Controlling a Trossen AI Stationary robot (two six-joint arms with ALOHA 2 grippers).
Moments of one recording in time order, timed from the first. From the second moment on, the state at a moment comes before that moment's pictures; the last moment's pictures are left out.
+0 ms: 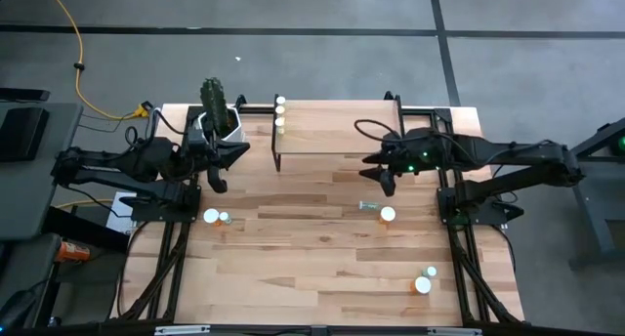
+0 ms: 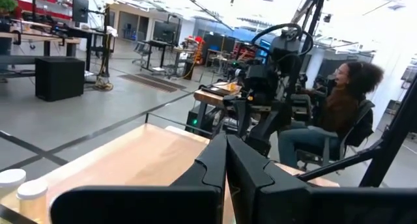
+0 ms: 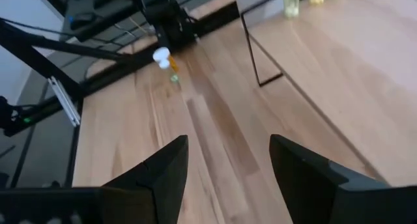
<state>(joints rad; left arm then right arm) 0.03 0.59 0.63 0.05 -0.40 -0.19 -0.06 1.02 0.97 -0.45 0.02 0.41</state>
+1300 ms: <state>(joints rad) 0.03 0.59 0.63 0.04 -0.41 -0.21 -0.06 1.02 0.99 -0.79 -0.16 0.63</state>
